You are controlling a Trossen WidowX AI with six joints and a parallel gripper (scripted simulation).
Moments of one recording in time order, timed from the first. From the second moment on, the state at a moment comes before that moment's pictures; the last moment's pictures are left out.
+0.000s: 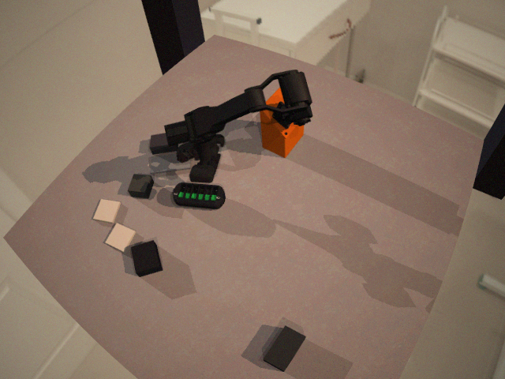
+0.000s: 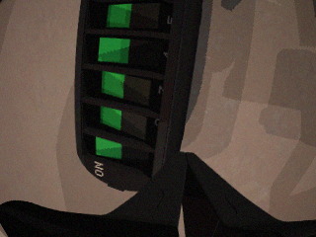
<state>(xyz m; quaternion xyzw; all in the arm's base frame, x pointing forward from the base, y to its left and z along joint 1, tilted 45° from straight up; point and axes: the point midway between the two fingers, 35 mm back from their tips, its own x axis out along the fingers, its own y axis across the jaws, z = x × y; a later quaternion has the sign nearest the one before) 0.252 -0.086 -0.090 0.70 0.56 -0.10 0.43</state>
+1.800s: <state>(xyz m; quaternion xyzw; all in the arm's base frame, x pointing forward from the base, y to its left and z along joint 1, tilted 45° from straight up) 0.246 -0.040 -0.122 0.72 0.53 -0.10 0.43</state>
